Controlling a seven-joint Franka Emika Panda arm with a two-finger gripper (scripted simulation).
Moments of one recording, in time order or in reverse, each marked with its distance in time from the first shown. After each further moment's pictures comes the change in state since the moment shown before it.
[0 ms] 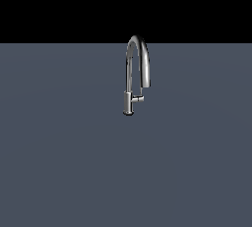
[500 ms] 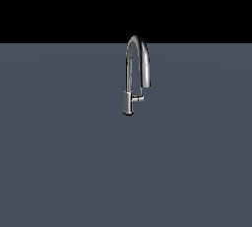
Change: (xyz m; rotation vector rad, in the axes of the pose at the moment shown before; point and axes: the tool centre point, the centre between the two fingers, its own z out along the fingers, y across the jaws) arm 0.008 -0.001 0.000 0.016 -0.018 0.014
